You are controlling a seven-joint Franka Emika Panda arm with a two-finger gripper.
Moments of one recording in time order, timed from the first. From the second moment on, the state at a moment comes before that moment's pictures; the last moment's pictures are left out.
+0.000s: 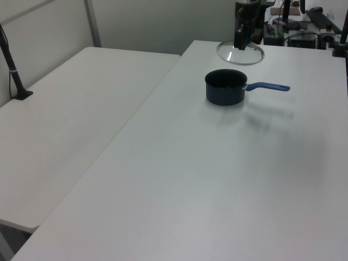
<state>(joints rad) -0.22 0.25 0.09 -1.48 -0.09 1.77 -0.05</state>
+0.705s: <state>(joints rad) -0.22 0.52 0.02 -1.33 -0.09 1.86 0.01</state>
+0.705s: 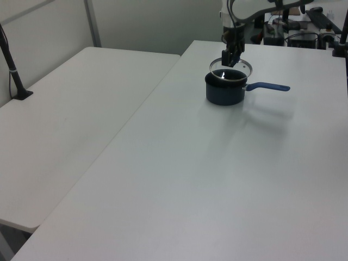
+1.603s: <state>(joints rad) -0.22 0.56 0.02 -1.32 -0.09 1.89 0.05</state>
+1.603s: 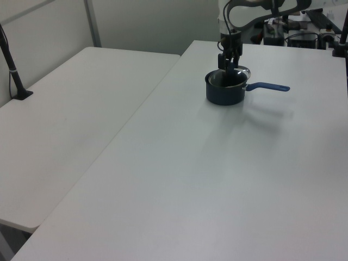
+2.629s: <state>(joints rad) -0.18 0.13 0.02 -1.37 -0.03 1.49 0.18</state>
